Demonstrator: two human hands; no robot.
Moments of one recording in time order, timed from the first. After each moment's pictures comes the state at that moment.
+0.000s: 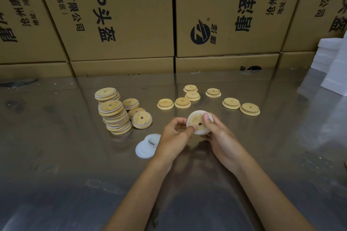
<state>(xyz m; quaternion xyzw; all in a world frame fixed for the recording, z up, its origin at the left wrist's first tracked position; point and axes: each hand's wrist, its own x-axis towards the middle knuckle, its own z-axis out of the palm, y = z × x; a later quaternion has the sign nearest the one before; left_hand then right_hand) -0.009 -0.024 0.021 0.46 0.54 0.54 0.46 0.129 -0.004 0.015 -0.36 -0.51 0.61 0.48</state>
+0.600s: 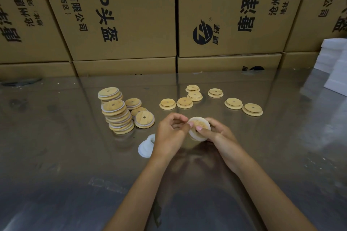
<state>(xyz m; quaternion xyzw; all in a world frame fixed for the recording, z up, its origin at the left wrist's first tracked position) -0.021 -0.020 0.026 0.49 0.54 0.59 0.35 0.126 -0.007 0.013 -0.40 -0.54 0.57 0.47</state>
